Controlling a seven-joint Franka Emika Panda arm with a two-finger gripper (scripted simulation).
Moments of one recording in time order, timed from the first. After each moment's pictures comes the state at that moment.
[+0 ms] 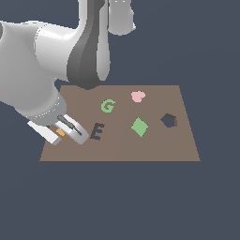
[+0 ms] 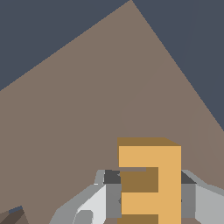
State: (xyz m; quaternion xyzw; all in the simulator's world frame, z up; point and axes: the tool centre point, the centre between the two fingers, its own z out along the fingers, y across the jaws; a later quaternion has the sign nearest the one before) arm 0.044 -0.177 0.030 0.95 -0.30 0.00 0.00
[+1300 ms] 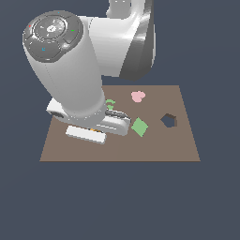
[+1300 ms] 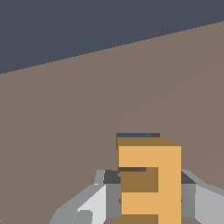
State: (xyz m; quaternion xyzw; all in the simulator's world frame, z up) arm 0.052 -0.075 0.040 0.99 -0.12 0.00 0.00
